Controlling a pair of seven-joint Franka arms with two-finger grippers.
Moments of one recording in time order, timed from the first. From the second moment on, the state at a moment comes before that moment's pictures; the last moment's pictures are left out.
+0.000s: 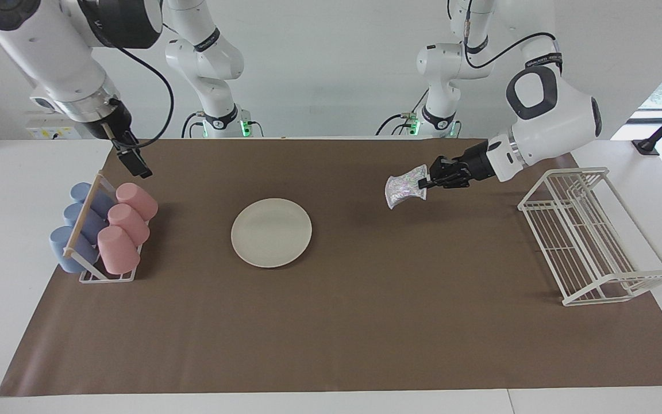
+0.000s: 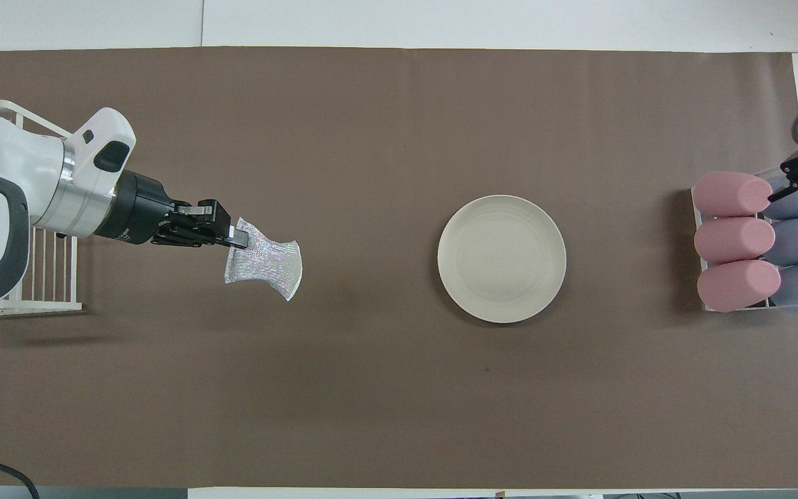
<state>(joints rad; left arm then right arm) -0.20 0.03 -0.03 -1.81 -0.49 1.72 -0.10 -0.37 0.04 0.22 -1.52 0.00 1.43 0.68</state>
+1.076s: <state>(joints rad) -0.39 0.01 -0.04 -1.73 0.48 1.40 -0.31 -0.26 -0.01 0.22 -1.52 0.00 1.31 -0.02</state>
